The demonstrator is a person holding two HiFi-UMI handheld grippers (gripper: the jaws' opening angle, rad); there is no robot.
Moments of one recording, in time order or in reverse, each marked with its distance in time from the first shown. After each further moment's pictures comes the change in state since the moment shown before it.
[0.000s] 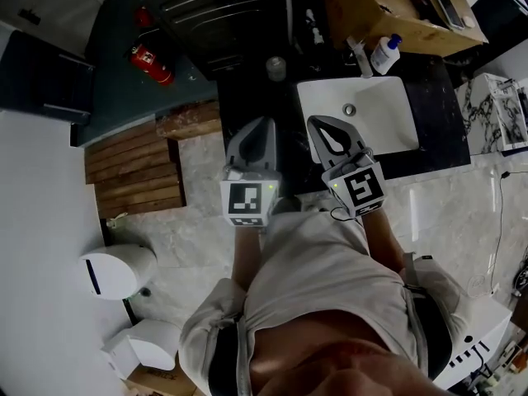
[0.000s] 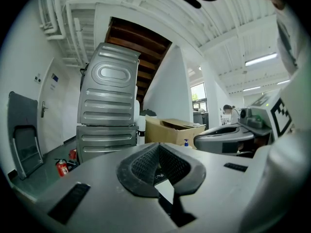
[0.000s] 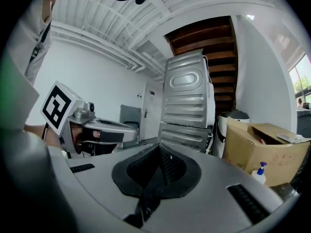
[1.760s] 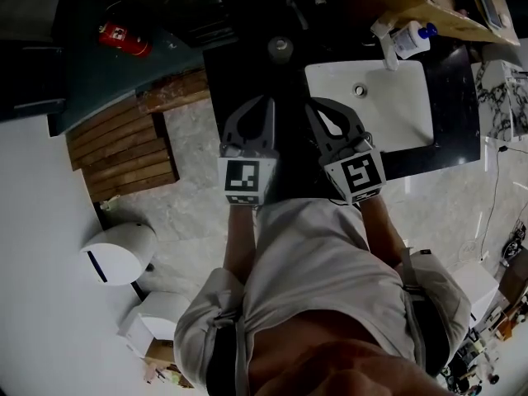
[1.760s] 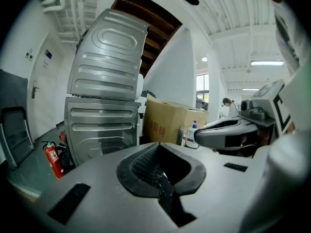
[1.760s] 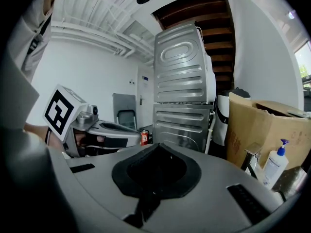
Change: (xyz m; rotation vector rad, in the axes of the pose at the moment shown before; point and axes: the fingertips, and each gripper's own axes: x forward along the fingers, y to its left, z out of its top) left arm 0.097 0.066 -0.092 -0.075 0.179 -0.087; right arm 0.104 -0.033 -0.079 0.096 0.174 -0.015
